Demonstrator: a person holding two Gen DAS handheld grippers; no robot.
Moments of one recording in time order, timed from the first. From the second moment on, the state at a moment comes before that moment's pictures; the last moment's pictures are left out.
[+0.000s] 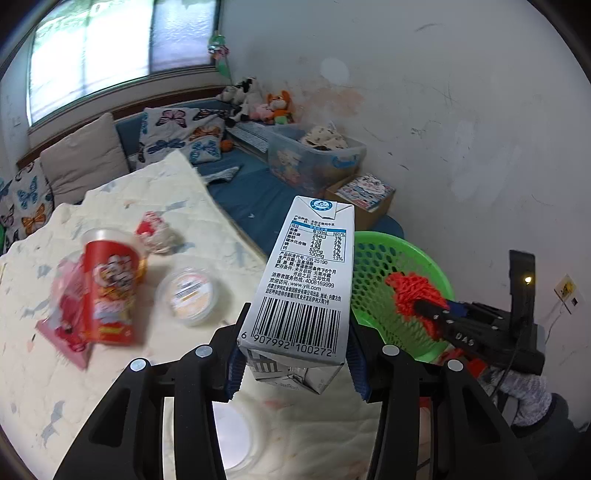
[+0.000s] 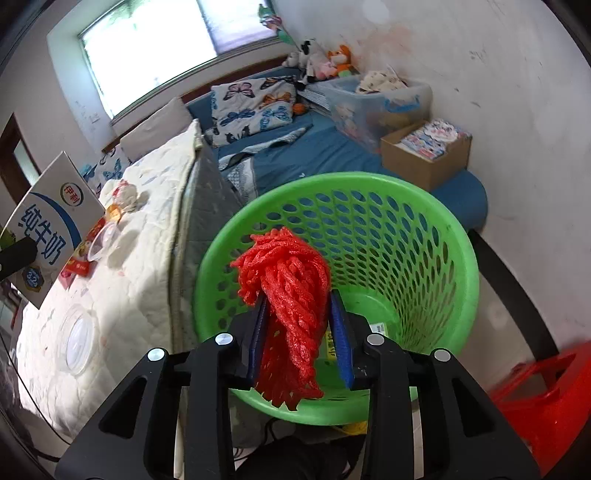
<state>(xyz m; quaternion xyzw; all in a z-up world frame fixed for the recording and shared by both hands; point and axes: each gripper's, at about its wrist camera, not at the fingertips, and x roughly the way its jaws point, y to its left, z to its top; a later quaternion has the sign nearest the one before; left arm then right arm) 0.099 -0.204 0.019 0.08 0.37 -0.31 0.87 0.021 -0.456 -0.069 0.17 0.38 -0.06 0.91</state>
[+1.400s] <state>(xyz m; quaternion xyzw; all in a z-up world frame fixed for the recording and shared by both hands) 0.134 -0.370 -0.056 0.18 0.45 -0.34 0.81 -0.028 -0.485 -0.072 0.20 0.36 -0.08 0.91</state>
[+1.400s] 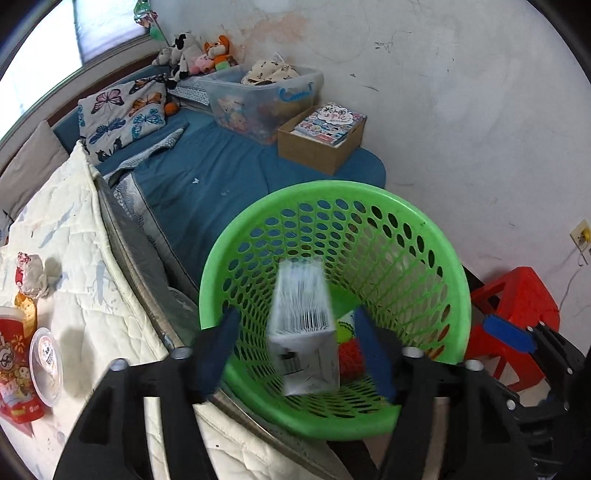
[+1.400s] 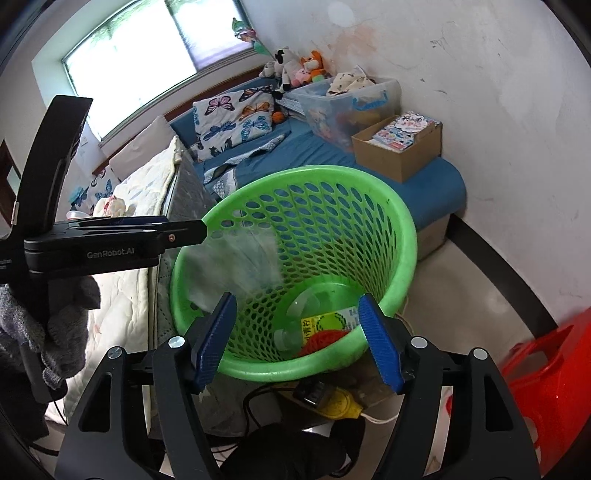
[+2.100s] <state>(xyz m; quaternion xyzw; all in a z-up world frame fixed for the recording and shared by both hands) 0.107 -0.237 -0.007 0.14 0.40 -0.29 0.86 -0.032 -0.444 -0.043 0.17 0.34 -0.04 0.92</state>
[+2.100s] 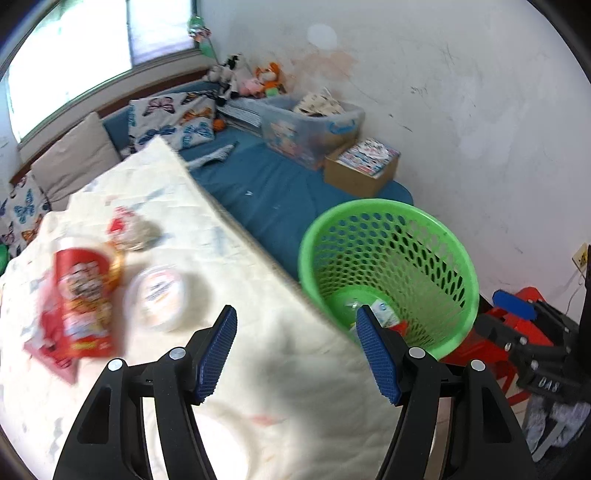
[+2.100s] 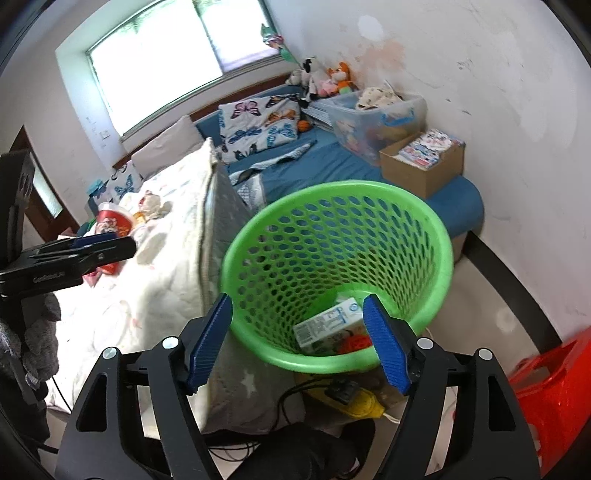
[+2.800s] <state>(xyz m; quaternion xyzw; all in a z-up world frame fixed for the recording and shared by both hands) 0.076 -0.109 -0.031 0.10 0.43 -0.26 0.86 -0.008 -0.375 -0.029 0.13 0.35 0.02 0.93</state>
